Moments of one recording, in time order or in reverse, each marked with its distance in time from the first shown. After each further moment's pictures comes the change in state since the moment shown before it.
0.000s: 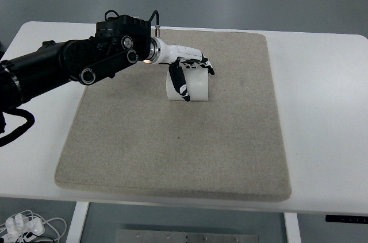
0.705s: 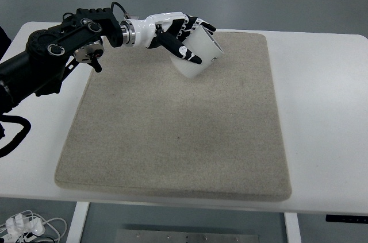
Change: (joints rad) left arm 0.111 0.033 -0.210 0.219 -0.493 -0.126 -0.219; right arm 0.000 0.000 0.000 0.000 0.000 0.000 0.000
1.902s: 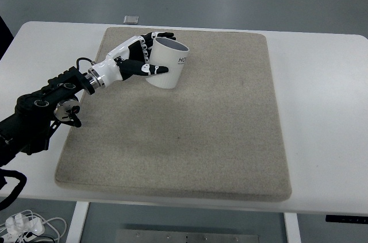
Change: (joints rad) left arm 0.311 -0.004 -0.164 0.110 -0.028 -0.035 -0.403; right arm 0.000 0.000 0.000 0.000 0.000 0.000 0.000
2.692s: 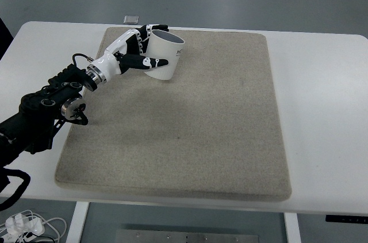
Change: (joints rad) left arm -0.009 -0.019 0.013 -0.012 0.023 0.210 0.000; right arm 0.000 0.000 0.000 0.000 0.000 0.000 0.000
